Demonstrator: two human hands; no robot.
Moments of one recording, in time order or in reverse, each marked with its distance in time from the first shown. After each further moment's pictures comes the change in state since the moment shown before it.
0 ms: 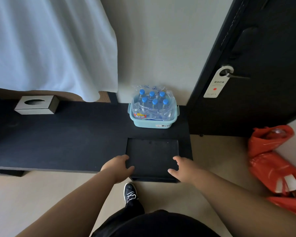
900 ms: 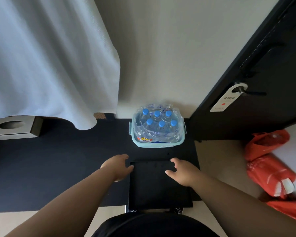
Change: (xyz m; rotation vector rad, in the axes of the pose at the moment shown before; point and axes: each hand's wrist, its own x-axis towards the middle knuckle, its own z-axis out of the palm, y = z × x) left_hand 0.164 -0.035 -0.107 0.060 -0.126 0.089; right_hand 0.118 -0.077 -0.078 0.105 -0.042 0.133
